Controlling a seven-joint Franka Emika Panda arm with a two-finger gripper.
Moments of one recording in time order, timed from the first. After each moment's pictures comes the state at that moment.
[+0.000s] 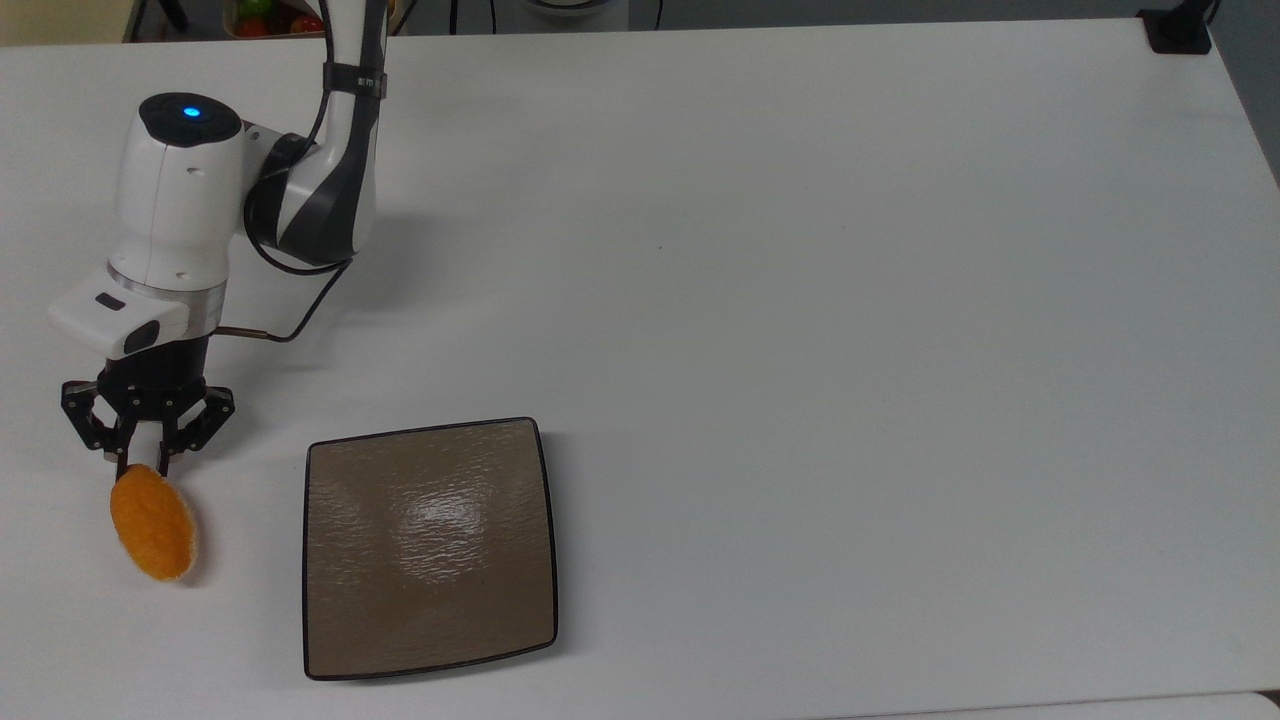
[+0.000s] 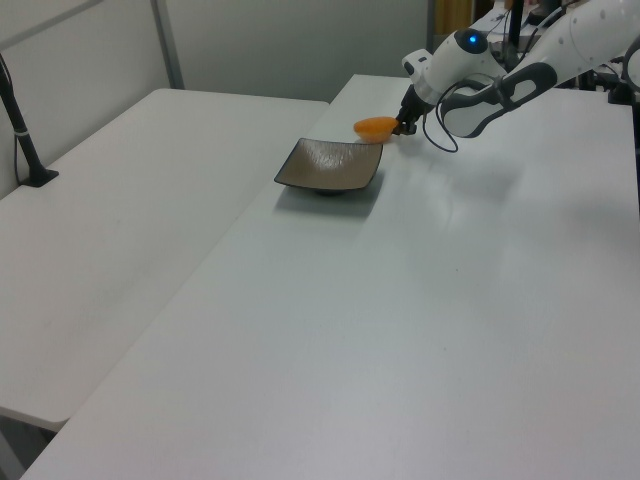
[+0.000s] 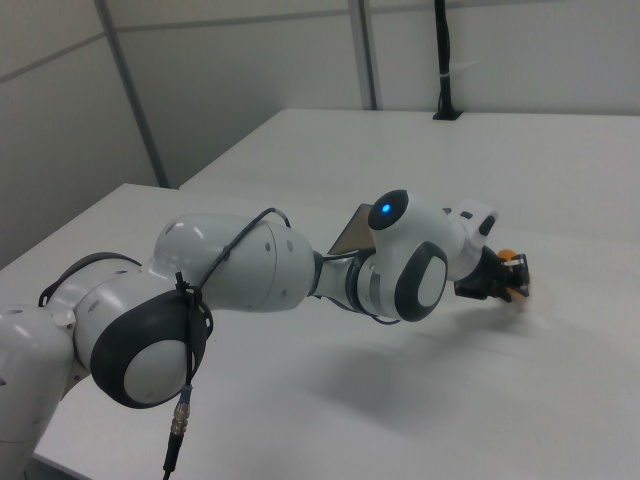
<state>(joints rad) -0.29 0.86 -0.05 -1.34 -0.30 2.89 -0.47</state>
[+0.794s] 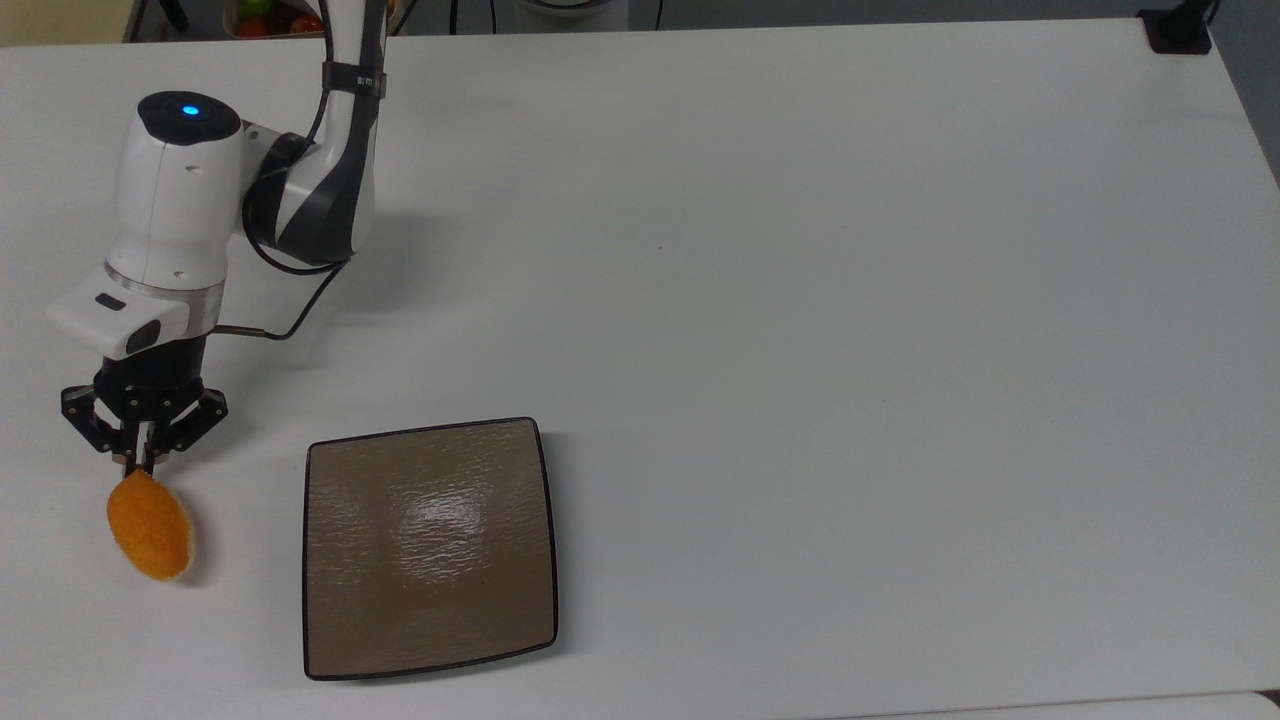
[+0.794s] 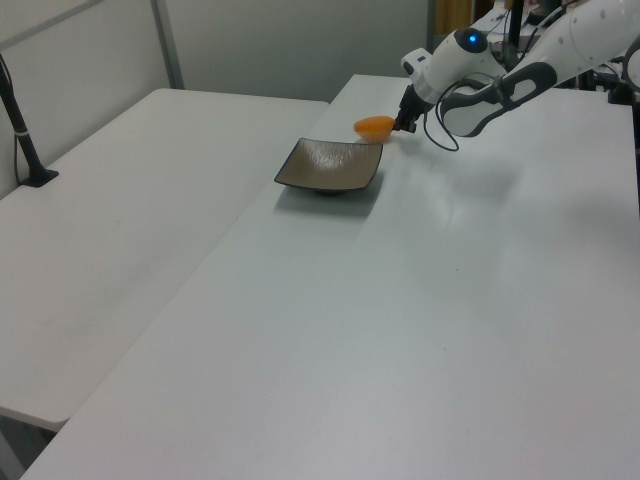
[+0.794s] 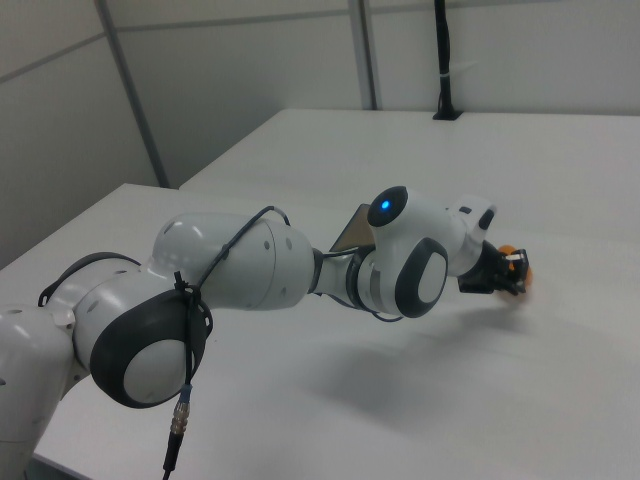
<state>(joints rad) -0.29 0.86 -0.05 -1.32 -0.30 2.89 -0.51</state>
